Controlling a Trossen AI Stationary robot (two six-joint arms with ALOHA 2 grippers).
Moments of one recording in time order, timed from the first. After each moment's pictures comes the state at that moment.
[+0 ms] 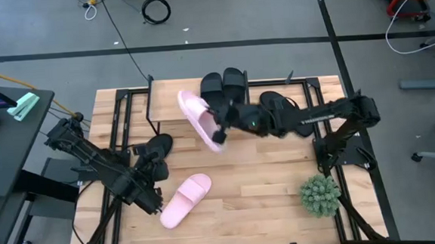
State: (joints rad) left arm -0.68 1.47 1.35 -1.57 -0.67 -0.79; right arm -0.03 1.62 1.23 0.23 0.48 -0.18
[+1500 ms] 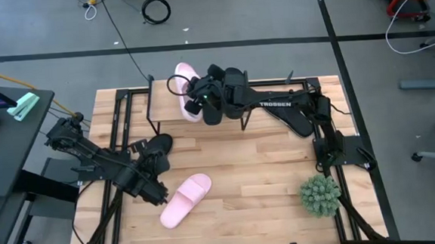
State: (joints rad) left arm -0.60 1.46 1.35 -1.57 -0.57 -0.88; right arm -0.22 2.07 1.89 -0.27 0.67 -0.15
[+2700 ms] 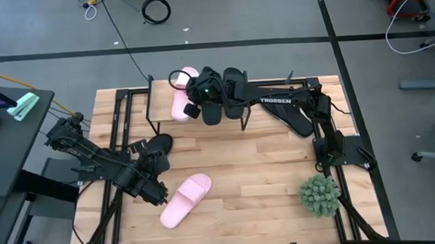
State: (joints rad) left arm -0.60 1.46 1.35 -1.57 -0.57 -0.90; right arm -0.26 2.07 1.89 -0.27 0.29 -0.06
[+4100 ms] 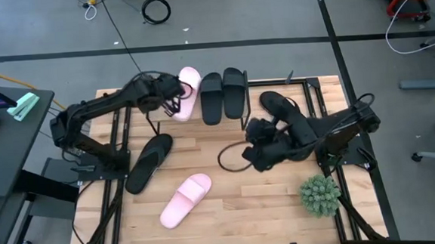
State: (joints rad) left arm 0.41 1.47 1.35 -1.13 -0.71 -0.22; right arm 0.34 1.67 1.84 -1.41 0.90 0.67
